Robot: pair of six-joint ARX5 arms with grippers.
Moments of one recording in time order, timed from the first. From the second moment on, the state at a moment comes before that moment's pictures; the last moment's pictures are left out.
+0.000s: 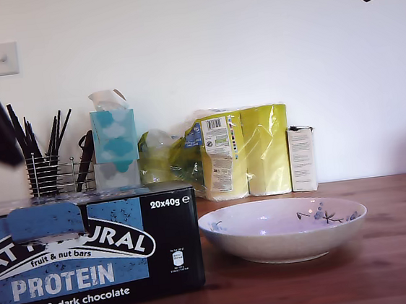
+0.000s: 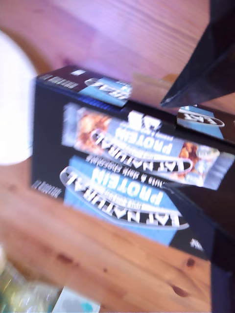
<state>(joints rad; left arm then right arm) -0.86 0.90 0.63 -0.57 -0.30 0.40 0.71 0.67 0.74 -0.76 -0.27 -0.19</state>
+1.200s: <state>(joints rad) -0.76 1.17 0.61 -0.31 -0.25 0.52 0.71 0.67 0.74 -0.76 -0.28 -0.20</state>
